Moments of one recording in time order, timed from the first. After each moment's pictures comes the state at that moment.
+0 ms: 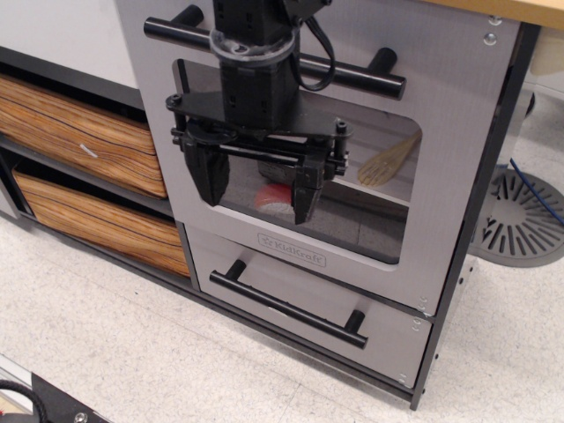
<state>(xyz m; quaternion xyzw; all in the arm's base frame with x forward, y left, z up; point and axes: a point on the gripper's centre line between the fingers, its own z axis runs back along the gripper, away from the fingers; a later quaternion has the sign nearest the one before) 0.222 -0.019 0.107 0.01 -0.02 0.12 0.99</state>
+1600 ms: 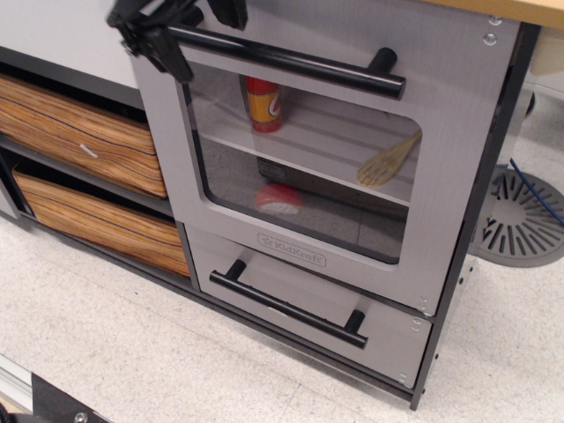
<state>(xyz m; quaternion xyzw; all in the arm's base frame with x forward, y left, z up) 0.297 0.078 0.143 -0.12 -0.11 0.64 0.75</state>
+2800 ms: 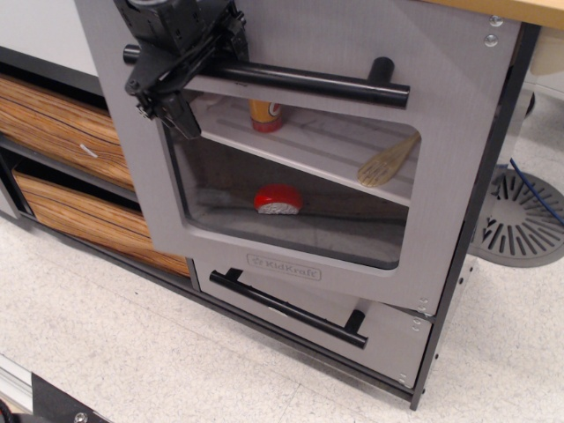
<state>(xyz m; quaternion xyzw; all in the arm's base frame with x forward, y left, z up) 0.284 0.071 0.112 -0.10 -0.12 0.64 0.75</state>
